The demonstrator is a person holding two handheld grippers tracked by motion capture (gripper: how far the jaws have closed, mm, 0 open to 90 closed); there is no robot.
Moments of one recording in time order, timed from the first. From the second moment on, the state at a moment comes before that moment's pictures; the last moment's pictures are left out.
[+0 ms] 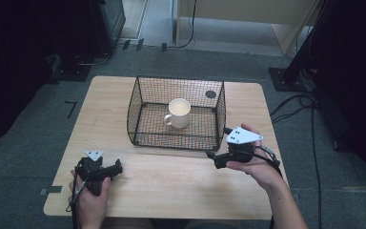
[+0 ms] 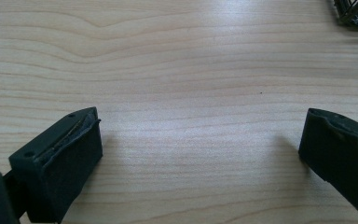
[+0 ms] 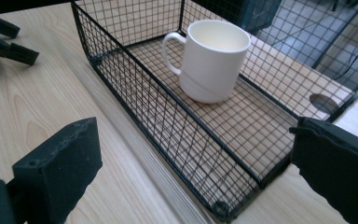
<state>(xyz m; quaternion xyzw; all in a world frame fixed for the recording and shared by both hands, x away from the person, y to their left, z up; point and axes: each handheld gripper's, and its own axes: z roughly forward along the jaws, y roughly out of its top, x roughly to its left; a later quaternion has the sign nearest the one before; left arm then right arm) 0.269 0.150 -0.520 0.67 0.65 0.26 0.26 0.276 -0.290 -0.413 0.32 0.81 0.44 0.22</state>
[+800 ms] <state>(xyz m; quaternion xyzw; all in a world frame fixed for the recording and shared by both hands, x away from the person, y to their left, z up) 0.269 0.150 -0.520 0.67 0.65 0.26 0.26 0.254 -0.340 -0.459 0.38 0.79 0.43 0.22</state>
